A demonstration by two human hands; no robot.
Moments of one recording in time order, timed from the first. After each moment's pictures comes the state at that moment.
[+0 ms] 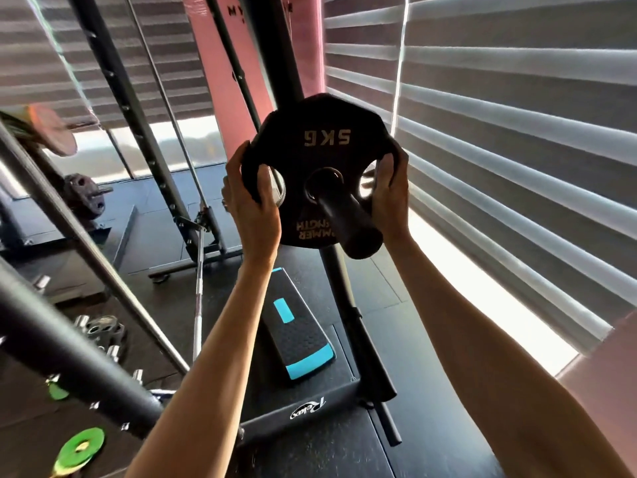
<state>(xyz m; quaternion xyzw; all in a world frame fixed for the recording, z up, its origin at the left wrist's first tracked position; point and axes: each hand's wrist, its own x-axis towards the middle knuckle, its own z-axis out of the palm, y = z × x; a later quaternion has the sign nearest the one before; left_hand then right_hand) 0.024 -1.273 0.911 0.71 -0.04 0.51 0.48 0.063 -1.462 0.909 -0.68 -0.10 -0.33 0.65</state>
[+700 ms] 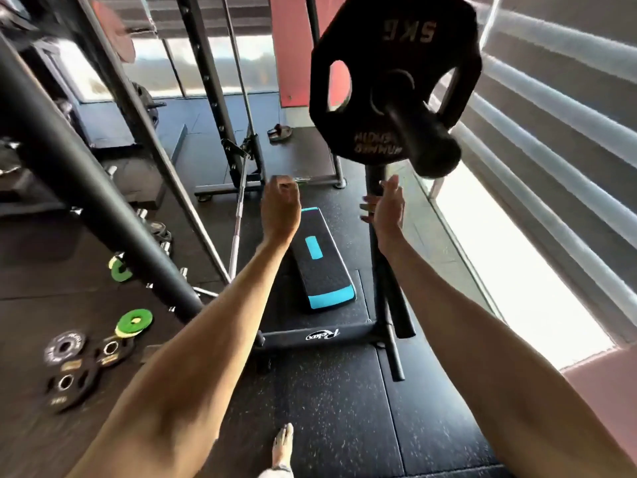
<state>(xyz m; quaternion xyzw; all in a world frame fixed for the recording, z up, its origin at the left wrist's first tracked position) -0.021 -1.212 0.782 0.80 0.16 0.30 0.49 0.013 -1.389 0.788 -0.68 0.07 0.00 0.73</state>
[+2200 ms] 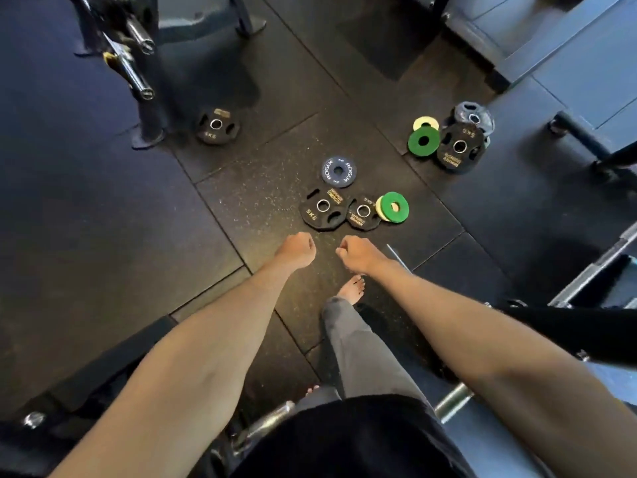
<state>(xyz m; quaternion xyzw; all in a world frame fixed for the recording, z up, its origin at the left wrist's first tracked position) -0.507 -0.470 0.444 0.67 0.61 -0.10 0.42 -0.342 -0.522 0.464 -0.73 -0.52 0.45 -0.02</state>
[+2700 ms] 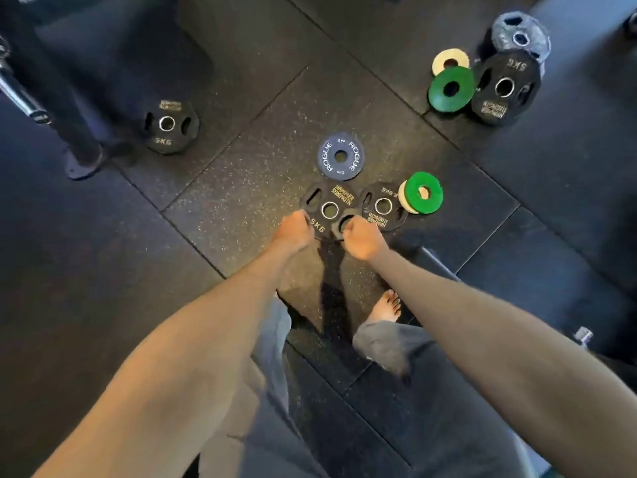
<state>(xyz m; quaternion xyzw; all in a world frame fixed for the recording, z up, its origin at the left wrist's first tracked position) -0.442 -0.219 0.240 0.68 0.60 -0.15 0.39 -0.303 -0.300 0.238 -0.79 -0.36 0.49 0.05</state>
